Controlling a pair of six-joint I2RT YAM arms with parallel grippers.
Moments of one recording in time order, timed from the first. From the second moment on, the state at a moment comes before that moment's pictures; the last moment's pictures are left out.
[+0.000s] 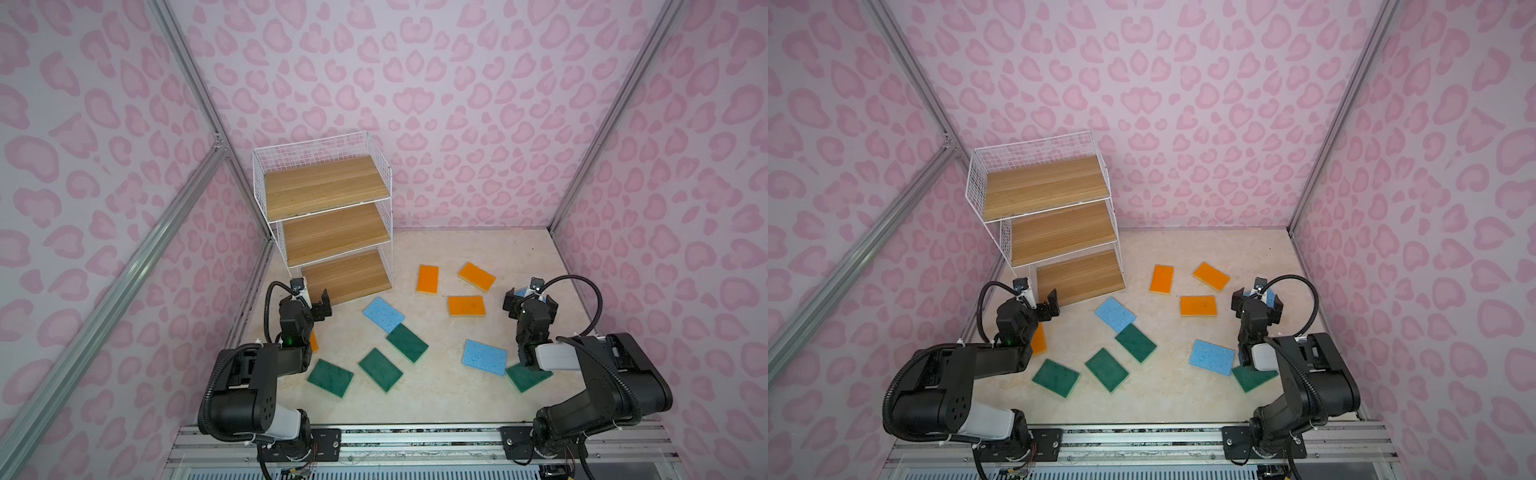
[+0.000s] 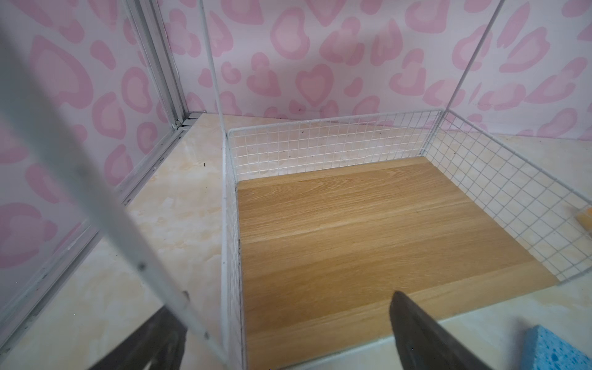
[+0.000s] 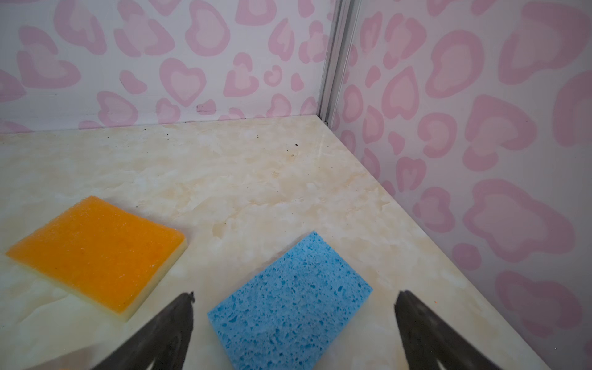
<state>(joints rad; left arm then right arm) 0.02 1.47 0.33 0.86 -0.03 -0.05 0.09 1.54 0.33 0.93 0.48 0.04</state>
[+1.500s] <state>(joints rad) 0.02 1.42 0.41 0.69 -0.05 -0.05 0.10 1.45 0.32 0.86 0.48 0.04</state>
